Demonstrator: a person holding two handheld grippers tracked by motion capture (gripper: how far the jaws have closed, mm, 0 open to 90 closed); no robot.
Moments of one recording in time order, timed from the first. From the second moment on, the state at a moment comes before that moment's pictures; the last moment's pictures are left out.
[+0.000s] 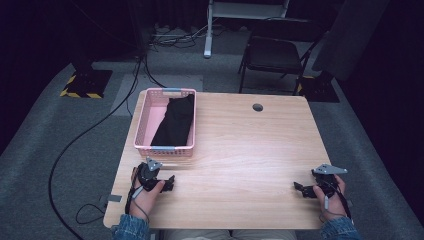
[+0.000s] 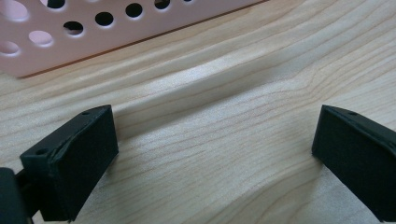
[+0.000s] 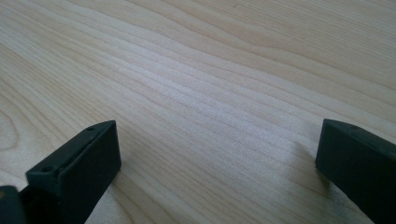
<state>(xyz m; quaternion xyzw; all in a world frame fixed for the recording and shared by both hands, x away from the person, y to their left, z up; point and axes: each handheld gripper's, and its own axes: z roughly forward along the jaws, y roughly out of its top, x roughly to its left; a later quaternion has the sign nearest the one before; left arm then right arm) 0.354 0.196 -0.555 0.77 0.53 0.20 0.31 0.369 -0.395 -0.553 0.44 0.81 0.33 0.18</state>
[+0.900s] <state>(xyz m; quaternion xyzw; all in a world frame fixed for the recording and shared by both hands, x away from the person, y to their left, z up) 0.353 0.195 -0.554 0.76 0.53 0.20 0.31 0.370 -0.394 -0.553 0.44 0.81 0.33 0.18</state>
